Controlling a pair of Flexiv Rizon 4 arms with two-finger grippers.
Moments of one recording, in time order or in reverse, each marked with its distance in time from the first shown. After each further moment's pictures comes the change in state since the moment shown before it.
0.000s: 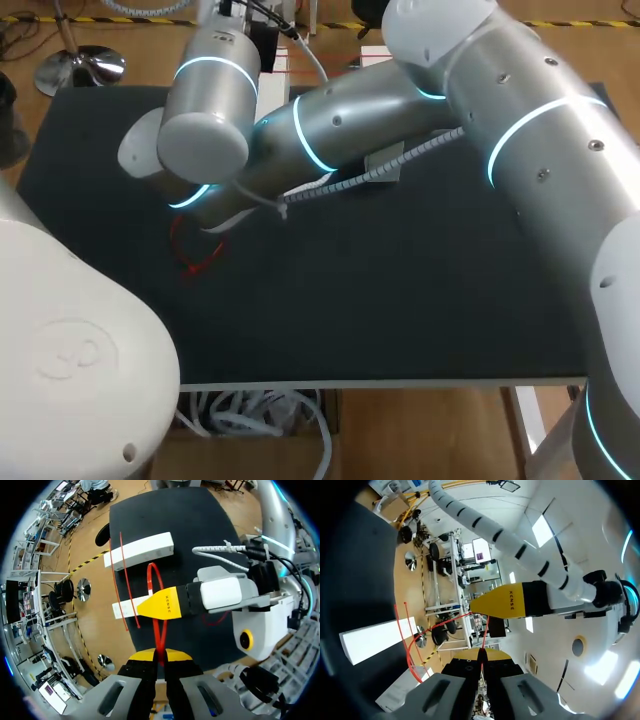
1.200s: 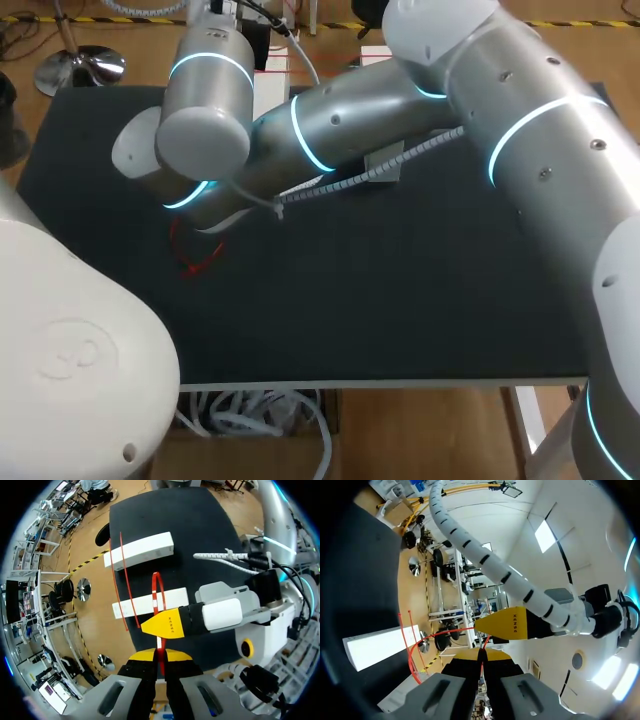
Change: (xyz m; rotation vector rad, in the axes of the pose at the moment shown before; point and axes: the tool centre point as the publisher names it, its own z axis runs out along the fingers) left arm 0.000 0.000 0.000 0.000 0.000 0.000; right arm 0.005 0.020 0.000 -0.053 0.032 -0.003
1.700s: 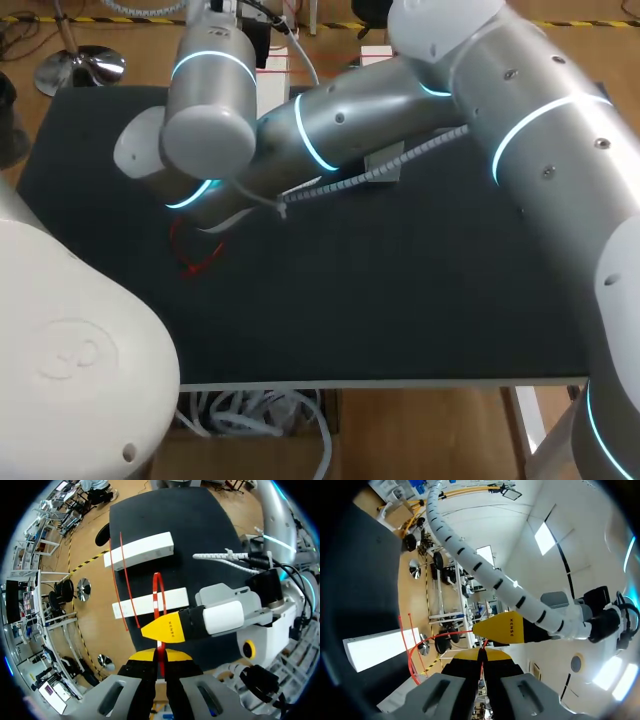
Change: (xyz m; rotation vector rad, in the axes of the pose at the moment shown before) left arm 0.000 0.000 0.000 0.000 0.000 0.000; right arm -0.001 0.005 0.000 -0.030 0.006 0.002
